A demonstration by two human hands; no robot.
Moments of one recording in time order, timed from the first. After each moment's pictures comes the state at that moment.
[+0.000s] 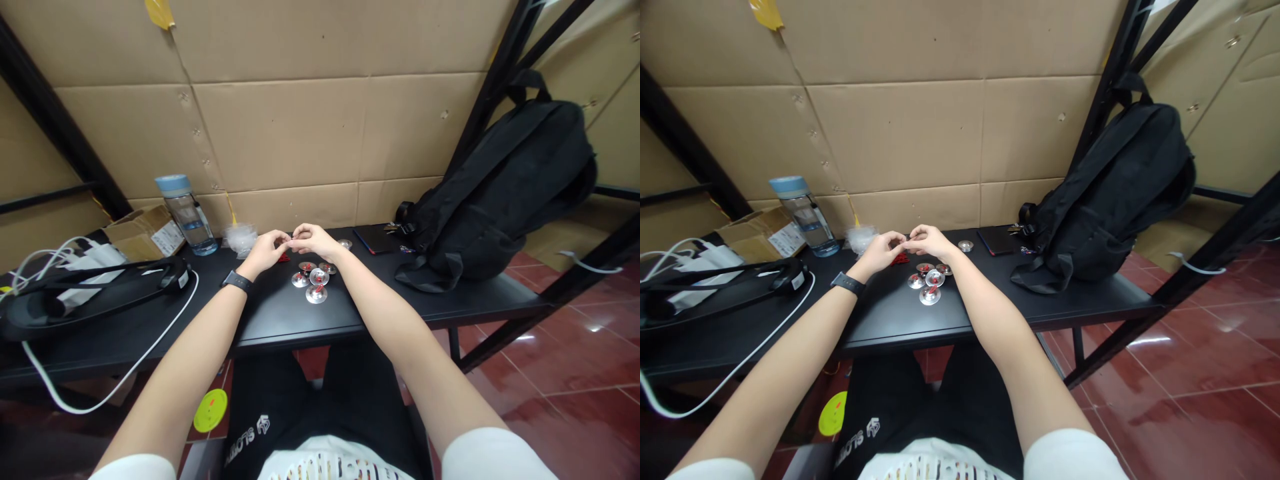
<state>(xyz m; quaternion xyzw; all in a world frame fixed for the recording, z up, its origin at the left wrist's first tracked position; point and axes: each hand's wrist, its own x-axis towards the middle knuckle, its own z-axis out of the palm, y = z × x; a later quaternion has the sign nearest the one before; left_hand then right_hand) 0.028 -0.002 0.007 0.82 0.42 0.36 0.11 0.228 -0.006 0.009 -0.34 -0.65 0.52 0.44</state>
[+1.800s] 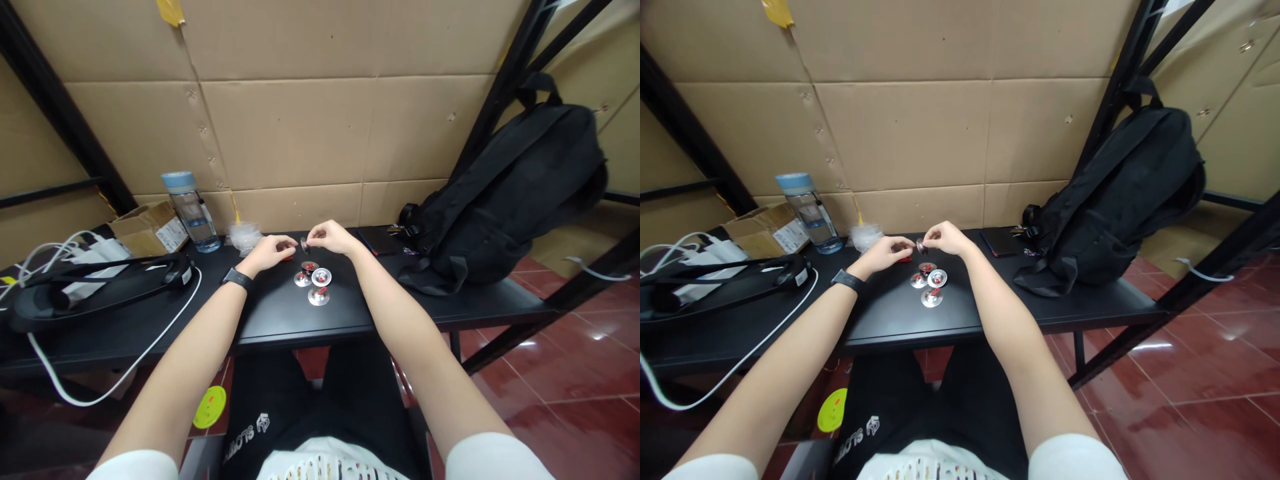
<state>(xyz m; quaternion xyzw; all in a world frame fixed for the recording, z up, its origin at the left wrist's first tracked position) 0.020 -0.004 0.006 0.85 0.40 0.30 0.18 0.267 0.009 0.018 -0.36 -0.79 0.34 0.36</state>
